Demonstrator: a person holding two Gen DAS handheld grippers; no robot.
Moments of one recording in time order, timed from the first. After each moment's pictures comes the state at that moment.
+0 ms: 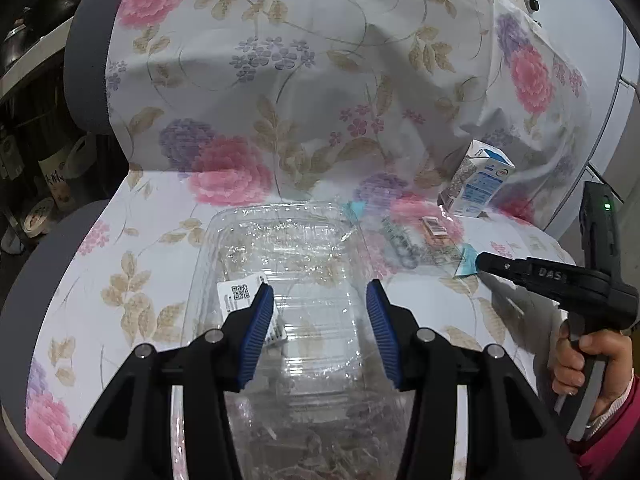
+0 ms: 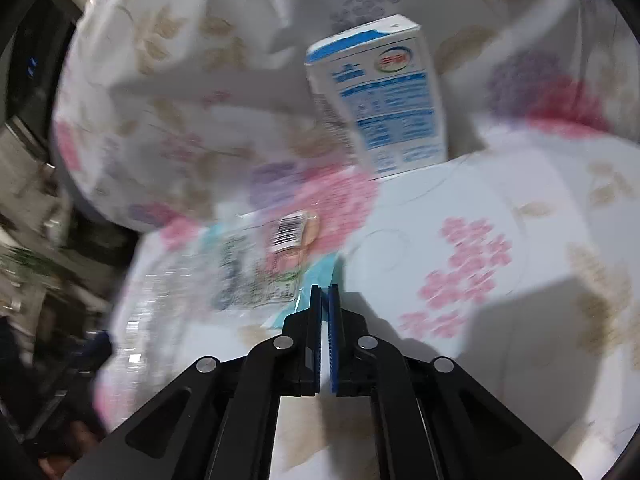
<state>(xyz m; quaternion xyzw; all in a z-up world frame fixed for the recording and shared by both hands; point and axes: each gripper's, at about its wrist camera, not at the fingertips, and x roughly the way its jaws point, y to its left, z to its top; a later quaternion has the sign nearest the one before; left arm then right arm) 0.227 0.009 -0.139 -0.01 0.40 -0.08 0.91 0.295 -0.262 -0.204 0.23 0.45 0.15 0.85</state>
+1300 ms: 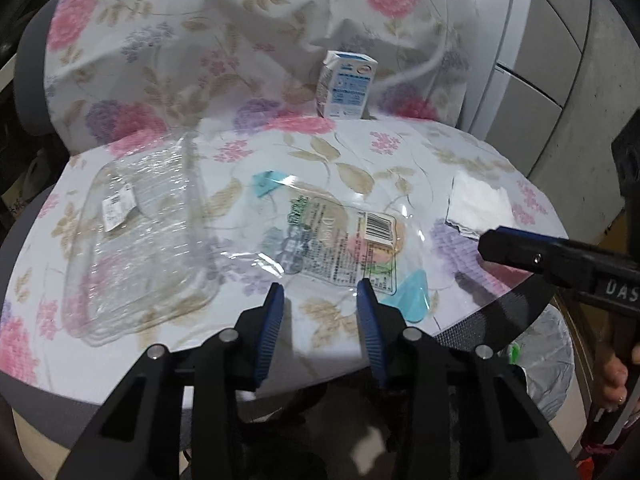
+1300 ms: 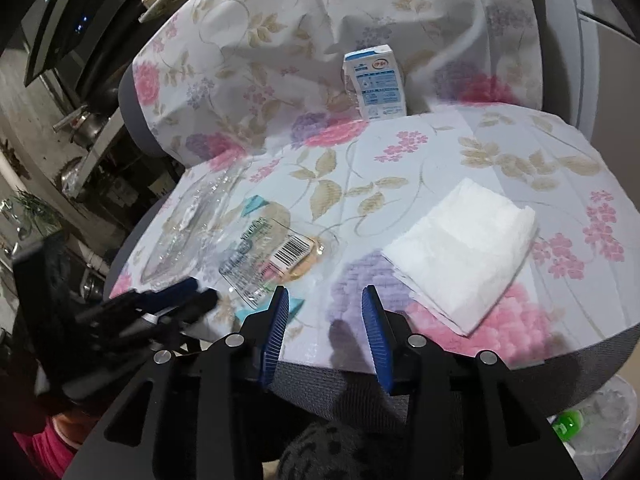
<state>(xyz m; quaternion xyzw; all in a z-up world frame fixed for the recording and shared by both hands) 0.111 -0.073 -0.175 0.06 0.43 -0.18 0.88 0.109 -0.273 -0.164 0.16 0.43 0.15 0.88</state>
